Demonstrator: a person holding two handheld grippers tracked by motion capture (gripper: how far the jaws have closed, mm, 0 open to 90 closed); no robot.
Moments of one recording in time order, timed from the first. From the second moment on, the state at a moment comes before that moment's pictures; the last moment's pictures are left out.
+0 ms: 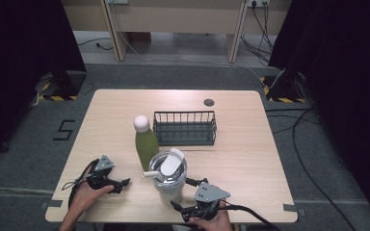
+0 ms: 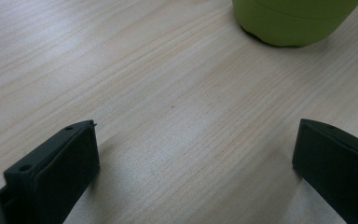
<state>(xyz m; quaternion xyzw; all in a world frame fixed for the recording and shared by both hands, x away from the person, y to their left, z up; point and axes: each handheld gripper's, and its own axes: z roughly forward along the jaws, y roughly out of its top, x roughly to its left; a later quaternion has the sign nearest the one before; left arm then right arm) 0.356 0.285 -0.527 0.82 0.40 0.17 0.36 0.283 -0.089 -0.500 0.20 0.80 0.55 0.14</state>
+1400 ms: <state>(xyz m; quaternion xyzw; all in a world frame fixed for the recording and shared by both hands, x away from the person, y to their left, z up) 0.356 0.285 -0.527 0.82 0.40 0.17 0.36 0.312 -0.054 -0.518 0.19 0.76 0.62 0.12</state>
